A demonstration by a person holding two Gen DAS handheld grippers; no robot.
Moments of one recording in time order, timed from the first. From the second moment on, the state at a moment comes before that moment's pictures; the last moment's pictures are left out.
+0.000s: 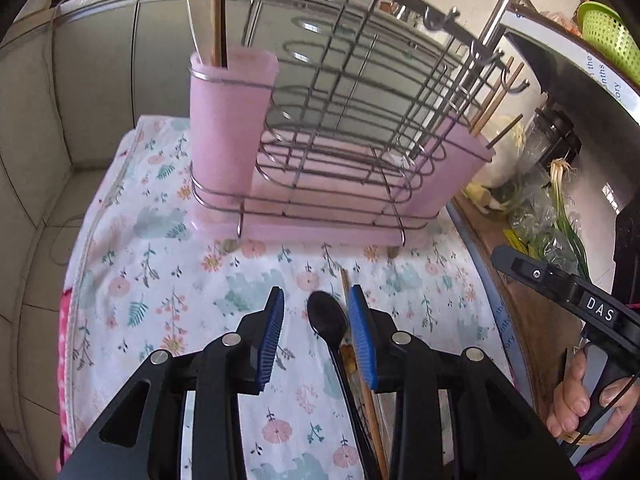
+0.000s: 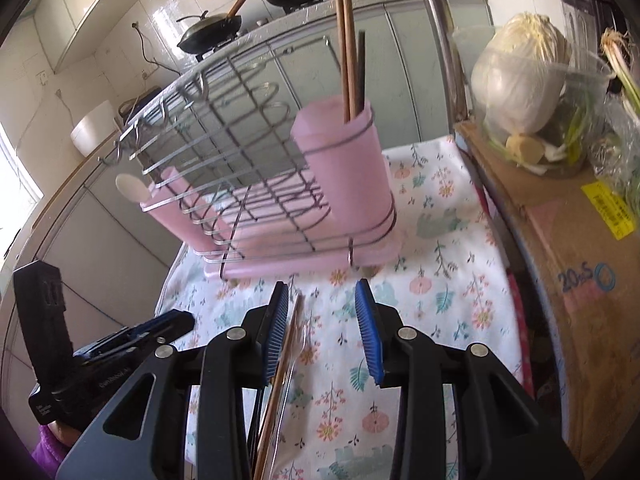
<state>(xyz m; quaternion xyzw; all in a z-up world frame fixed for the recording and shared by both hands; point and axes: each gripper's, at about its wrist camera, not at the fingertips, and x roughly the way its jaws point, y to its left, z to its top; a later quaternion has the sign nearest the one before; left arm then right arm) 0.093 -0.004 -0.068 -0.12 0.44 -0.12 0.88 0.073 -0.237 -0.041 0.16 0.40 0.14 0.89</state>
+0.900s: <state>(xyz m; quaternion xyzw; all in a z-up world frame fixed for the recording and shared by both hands) 0.148 -0.025 -0.142 -0.22 0.55 -0.09 0.80 0.056 -0.242 -0.080 0.22 0.45 0.17 0.85</state>
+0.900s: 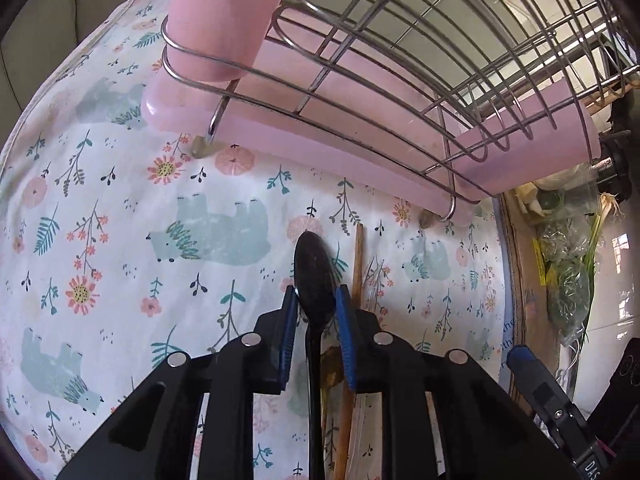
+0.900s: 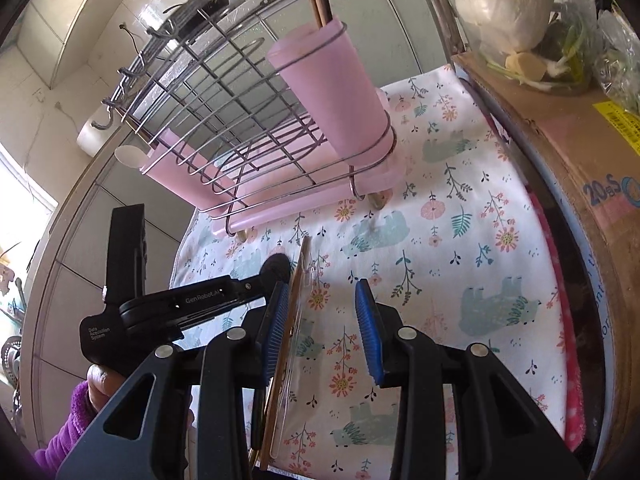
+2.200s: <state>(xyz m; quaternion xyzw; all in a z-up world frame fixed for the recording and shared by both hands) 0.113 0.065 -0.086 -0.24 0.48 -0.12 0.84 0.160 -0.140 -0.137 0.16 0.56 0.15 0.80</state>
